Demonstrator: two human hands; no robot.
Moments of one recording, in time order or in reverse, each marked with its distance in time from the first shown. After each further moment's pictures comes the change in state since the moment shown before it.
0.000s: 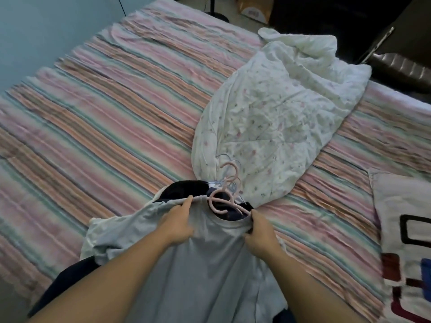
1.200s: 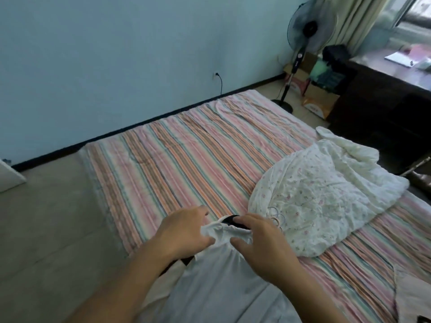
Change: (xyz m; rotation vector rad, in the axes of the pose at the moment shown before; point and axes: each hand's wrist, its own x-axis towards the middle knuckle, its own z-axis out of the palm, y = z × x) left_hand -0.351 -0.006 -0.176 0.057 0.418 -0.059; right_hand -0.287 -0.263 -0.075 -0.351 0.011 -0.755
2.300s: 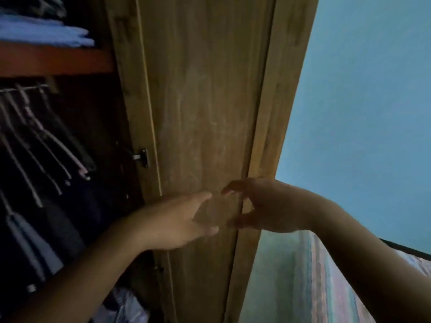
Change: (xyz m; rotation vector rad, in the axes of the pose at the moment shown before) left_hand -0.709 -0.173 -0.206 -0.305 0.601 -0.828; right_hand -0.271 -0.651 0.008 -0.426 -0.460 -1.352
